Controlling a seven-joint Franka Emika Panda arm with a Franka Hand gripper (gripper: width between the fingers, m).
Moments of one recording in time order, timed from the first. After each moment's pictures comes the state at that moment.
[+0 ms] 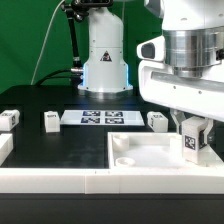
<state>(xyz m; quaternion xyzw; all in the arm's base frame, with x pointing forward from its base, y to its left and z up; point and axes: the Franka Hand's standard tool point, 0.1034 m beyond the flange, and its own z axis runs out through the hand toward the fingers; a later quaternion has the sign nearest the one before) 0.629 0.112 0.071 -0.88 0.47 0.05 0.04</state>
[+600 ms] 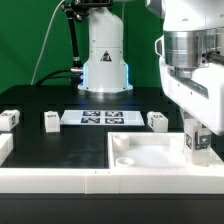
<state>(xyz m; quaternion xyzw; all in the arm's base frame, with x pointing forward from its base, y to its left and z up) 0.628 0.115 0.071 -0.76 0.64 0.06 0.03</state>
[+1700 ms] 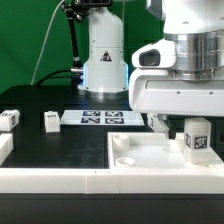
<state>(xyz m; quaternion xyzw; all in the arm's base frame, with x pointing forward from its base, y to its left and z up) 0.627 0.116 0.068 -0.98 0.19 0.03 0.06</state>
